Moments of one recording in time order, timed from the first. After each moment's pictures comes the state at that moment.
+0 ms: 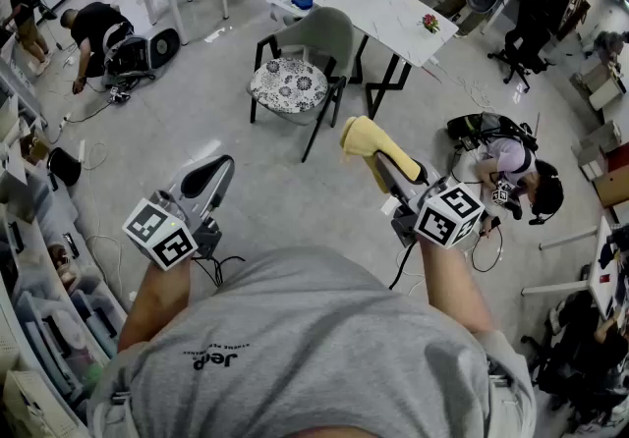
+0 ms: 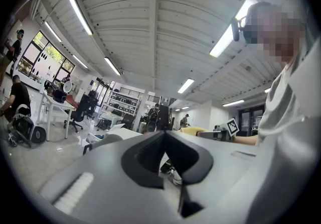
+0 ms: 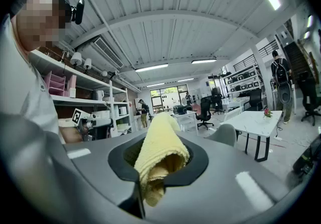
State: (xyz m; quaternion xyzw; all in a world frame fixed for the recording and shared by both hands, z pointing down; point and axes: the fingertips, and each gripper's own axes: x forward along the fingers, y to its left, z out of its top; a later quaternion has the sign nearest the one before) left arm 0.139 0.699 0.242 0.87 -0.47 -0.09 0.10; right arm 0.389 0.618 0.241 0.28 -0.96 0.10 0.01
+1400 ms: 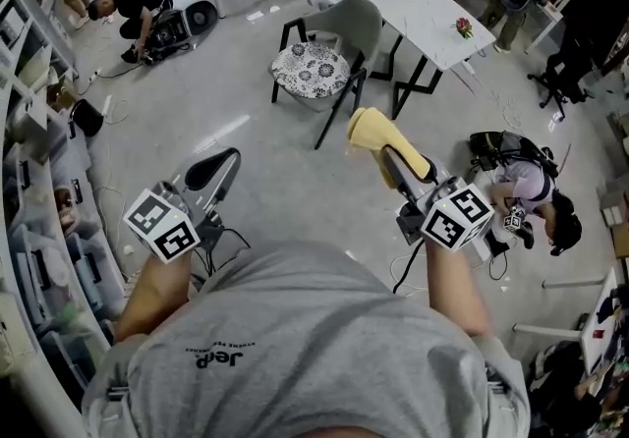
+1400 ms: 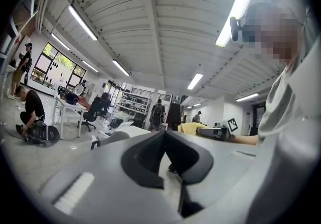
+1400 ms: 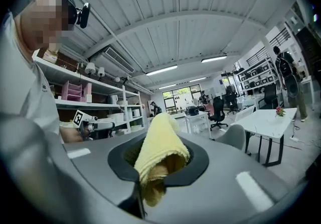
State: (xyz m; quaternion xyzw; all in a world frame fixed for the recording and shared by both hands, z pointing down) left arm 0.233 0.705 0.245 0.83 -0.54 -0.07 0.10; right arm 0.462 0.589 0.237 0.19 -0.98 0.10 0.00
